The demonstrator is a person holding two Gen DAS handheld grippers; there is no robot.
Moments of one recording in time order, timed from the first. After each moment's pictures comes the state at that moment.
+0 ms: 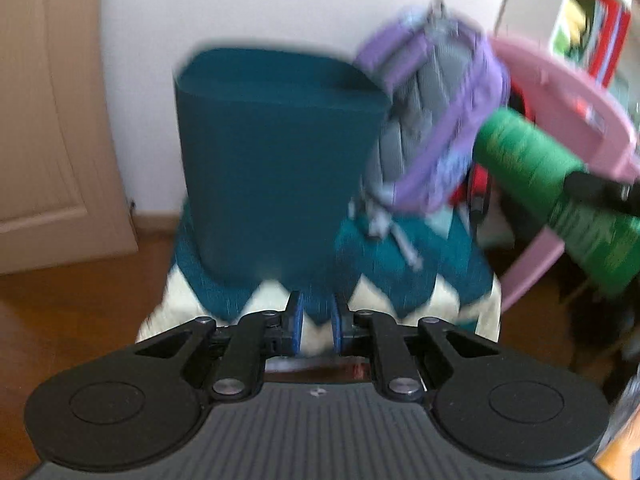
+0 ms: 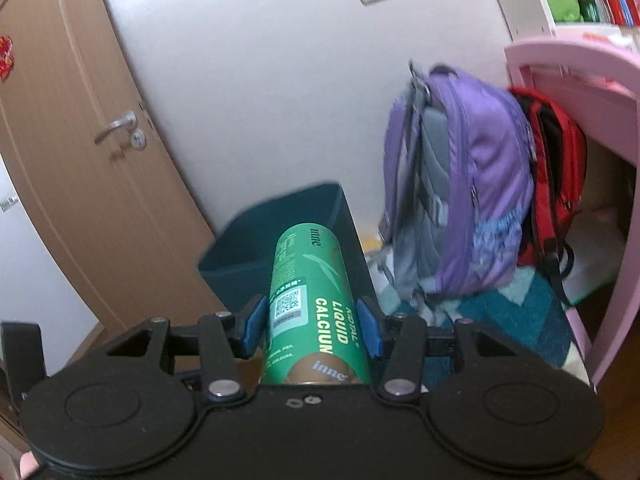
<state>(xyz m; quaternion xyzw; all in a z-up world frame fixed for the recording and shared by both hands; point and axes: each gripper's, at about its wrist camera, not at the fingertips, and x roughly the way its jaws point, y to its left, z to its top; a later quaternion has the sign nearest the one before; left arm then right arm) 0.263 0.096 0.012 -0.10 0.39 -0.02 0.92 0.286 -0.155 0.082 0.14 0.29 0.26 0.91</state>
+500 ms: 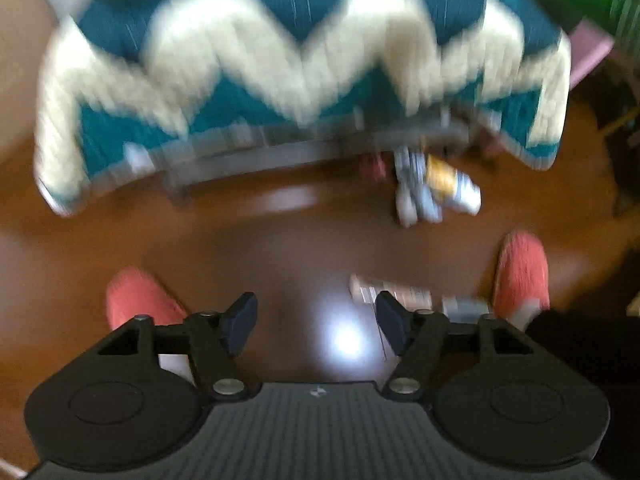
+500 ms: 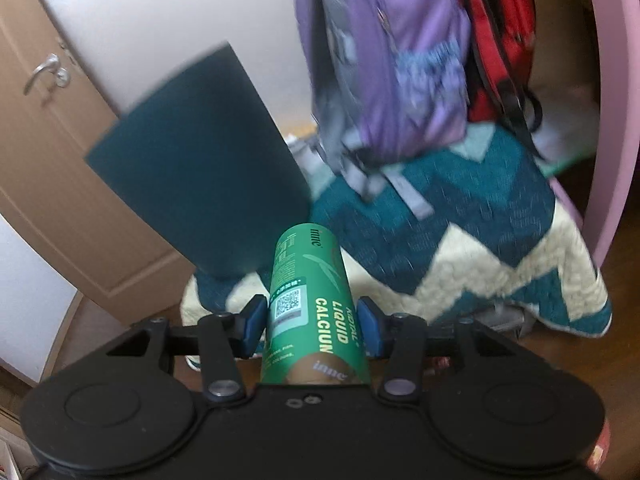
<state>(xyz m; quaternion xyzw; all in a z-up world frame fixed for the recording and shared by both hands) 0.274 0.026 -0.232 -0.05 0.63 -0.06 0.77 0.308 -0.189 -0.083 0.17 0.41 0.23 0.87</state>
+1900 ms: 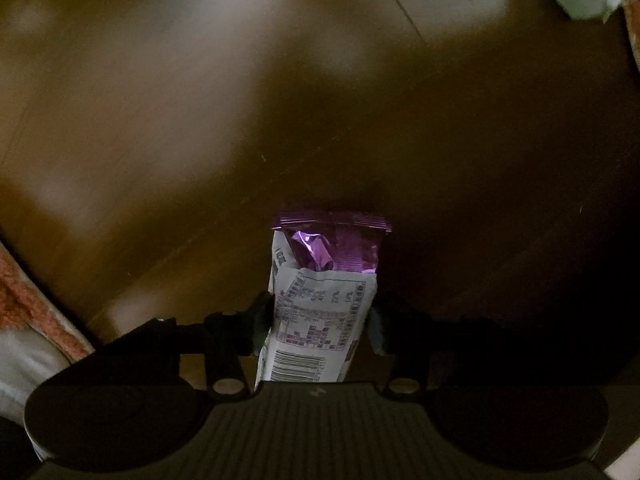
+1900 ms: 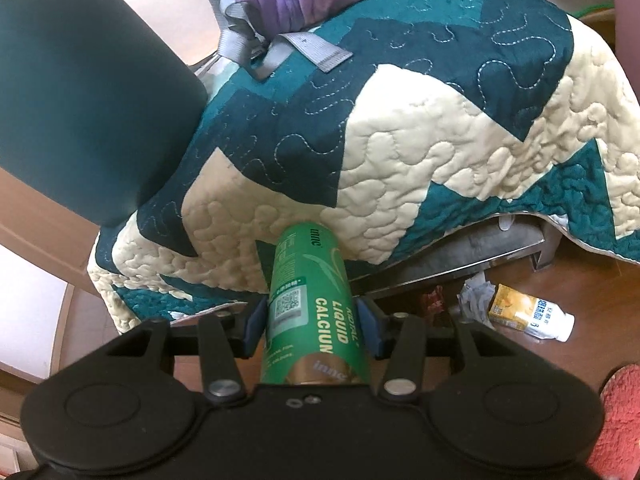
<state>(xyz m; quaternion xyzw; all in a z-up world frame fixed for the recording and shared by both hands) 0.192 -0.070 -0.578 0.14 0.83 -0.13 0.53 0.378 -0.198 -0.244 0.21 0.49 0.22 0.82</state>
